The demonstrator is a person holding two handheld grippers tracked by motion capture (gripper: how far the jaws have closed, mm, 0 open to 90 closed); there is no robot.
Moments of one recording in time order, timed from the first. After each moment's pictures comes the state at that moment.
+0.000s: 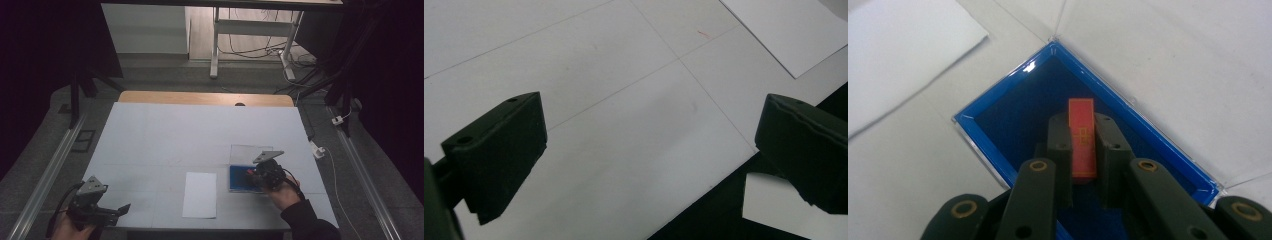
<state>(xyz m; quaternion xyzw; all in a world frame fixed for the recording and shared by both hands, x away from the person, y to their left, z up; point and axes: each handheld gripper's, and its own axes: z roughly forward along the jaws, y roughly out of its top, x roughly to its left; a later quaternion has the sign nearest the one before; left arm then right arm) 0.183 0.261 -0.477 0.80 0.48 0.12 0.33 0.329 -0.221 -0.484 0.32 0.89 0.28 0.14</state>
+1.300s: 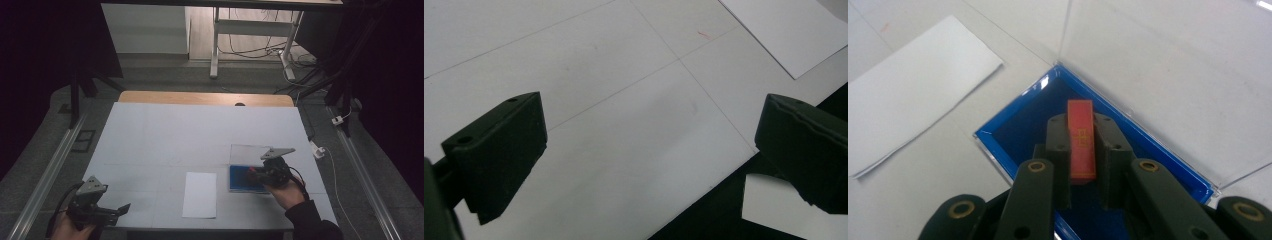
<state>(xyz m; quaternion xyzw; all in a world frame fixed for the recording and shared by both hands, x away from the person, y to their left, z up) 0.183 0.262 -0.477 0.80 0.48 0.12 0.33 0.330 -0.237 -0.471 0.34 0.87 0.34 0.10</state>
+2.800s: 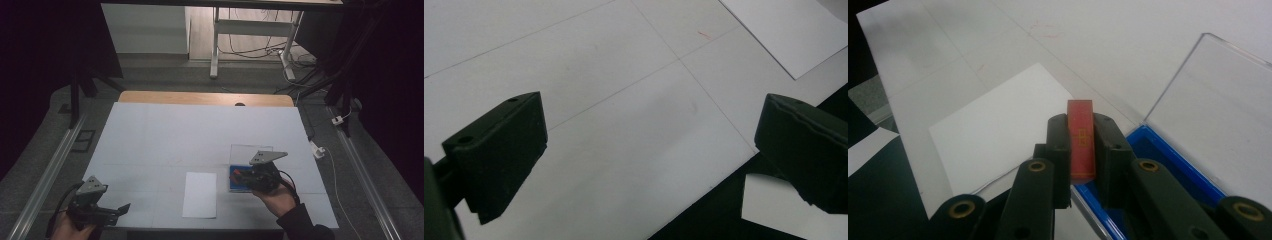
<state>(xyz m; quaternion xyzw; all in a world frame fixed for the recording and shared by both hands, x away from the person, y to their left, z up) 0.183 0.262 -0.477 0.80 0.48 0.12 0.33 0.302 -0.198 -0.448 0.28 0.87 0.40 0.08</state>
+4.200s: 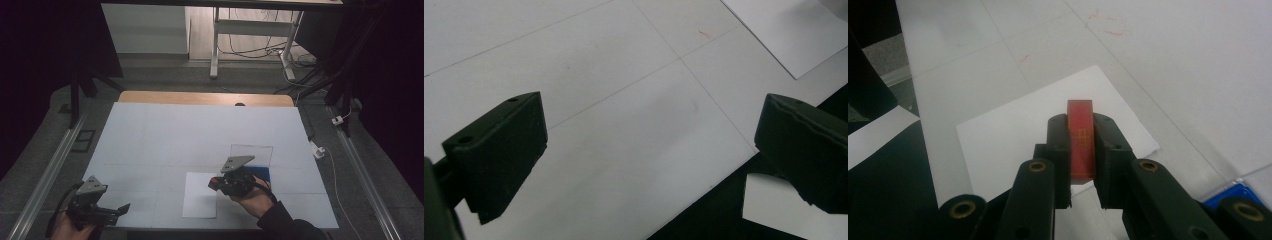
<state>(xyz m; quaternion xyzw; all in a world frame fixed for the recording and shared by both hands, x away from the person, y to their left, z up) 0.183 0.262 -0.478 0.80 0.48 0.12 0.33 0.298 -0.136 -0.467 0.20 0.90 0.37 0.06</state>
